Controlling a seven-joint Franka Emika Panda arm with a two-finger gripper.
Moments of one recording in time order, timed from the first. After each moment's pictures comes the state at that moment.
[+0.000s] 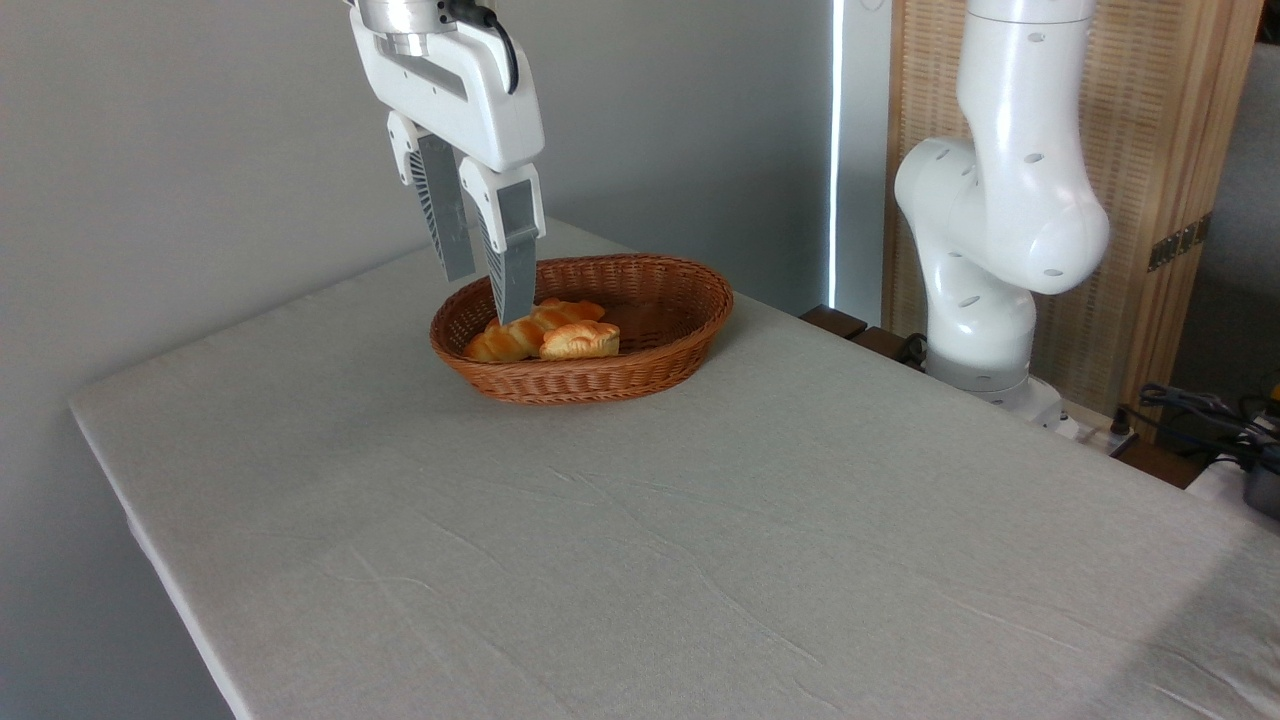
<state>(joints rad) -0.31 -0.08 0.13 -1.66 -0.05 1.62 0.66</state>
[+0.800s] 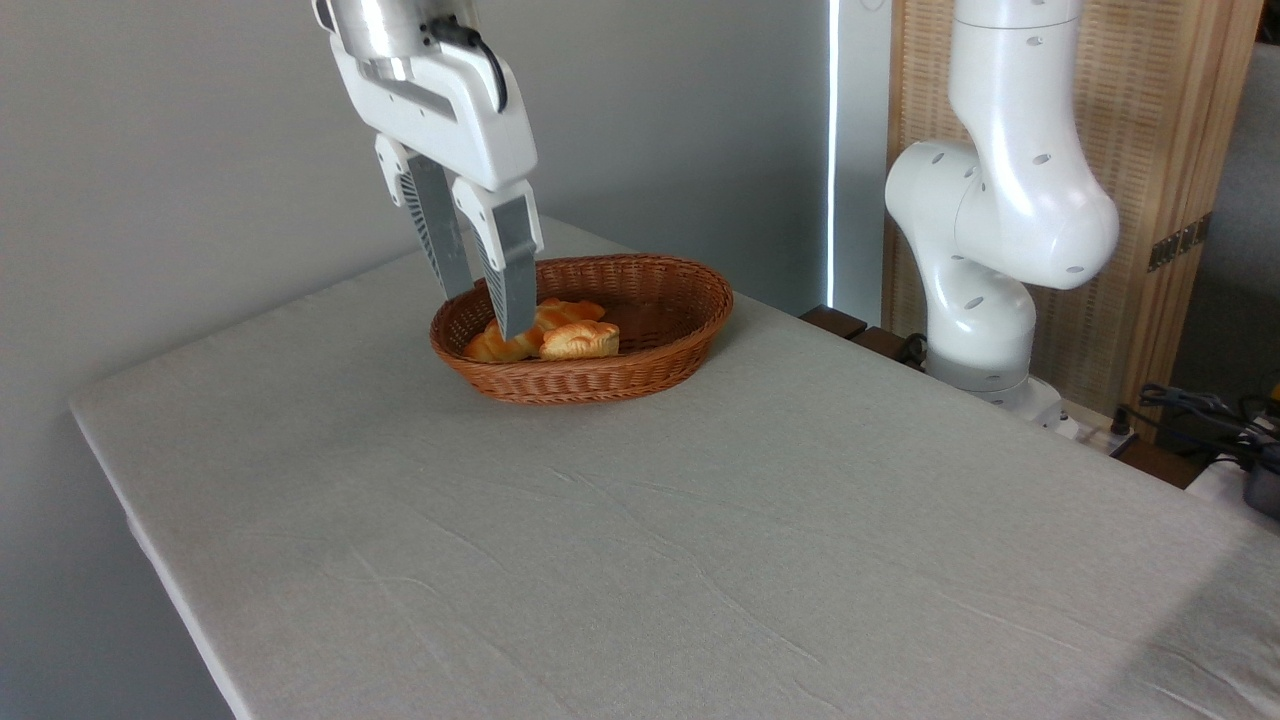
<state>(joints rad) -0.14 0.00 -0.02 -1.56 -0.05 1.55 0.65</state>
